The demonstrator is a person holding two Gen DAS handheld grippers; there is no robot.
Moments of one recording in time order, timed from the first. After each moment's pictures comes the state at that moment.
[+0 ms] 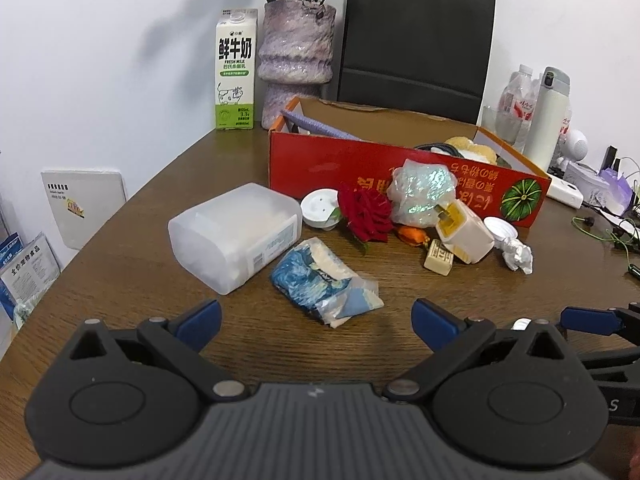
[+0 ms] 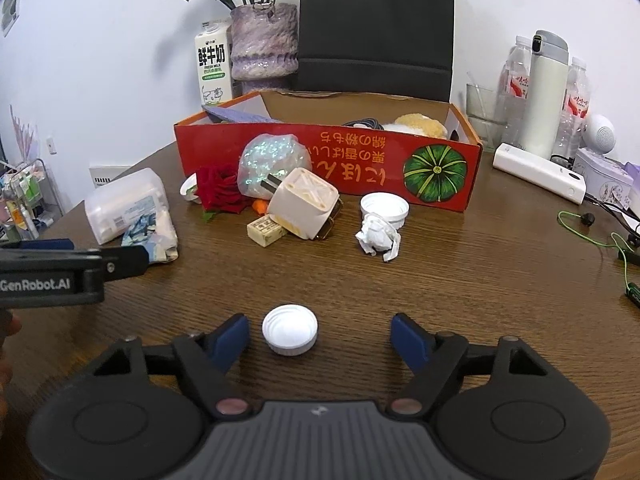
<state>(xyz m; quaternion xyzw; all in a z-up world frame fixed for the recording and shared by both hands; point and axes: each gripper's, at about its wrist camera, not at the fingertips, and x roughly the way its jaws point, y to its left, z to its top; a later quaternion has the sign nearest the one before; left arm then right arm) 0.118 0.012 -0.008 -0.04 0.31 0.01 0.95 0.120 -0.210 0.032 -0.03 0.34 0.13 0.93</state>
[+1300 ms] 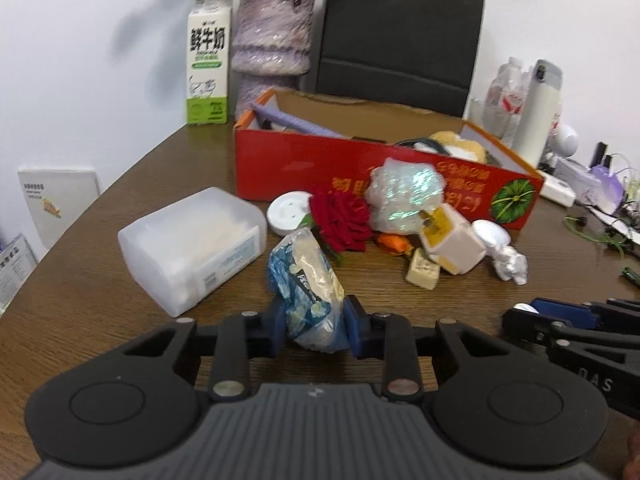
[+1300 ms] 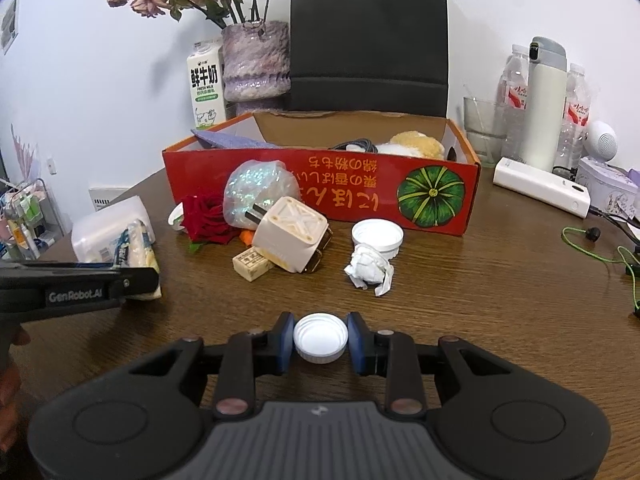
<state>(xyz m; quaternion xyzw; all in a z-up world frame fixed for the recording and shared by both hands) 0.145 0.001 -0.011 -0.04 0.31 -0.03 0.95 0.139 -0.216 0.034 -0.01 0.31 0.13 0.94</state>
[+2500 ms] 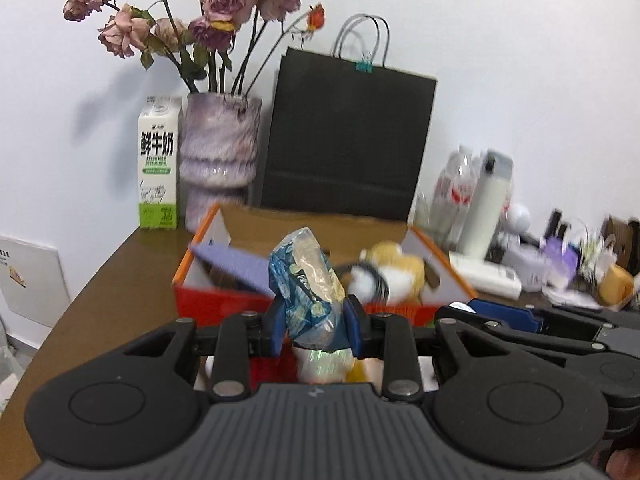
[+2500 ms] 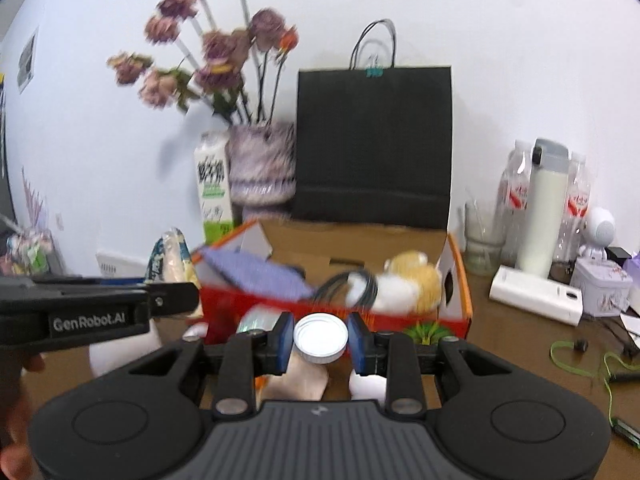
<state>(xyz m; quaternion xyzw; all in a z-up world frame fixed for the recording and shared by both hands) 0.177 -0.025 0.076 -0.06 0.21 -0.08 0.97 0.178 -0.218 0.120 0.01 0.20 0.13 0.97</state>
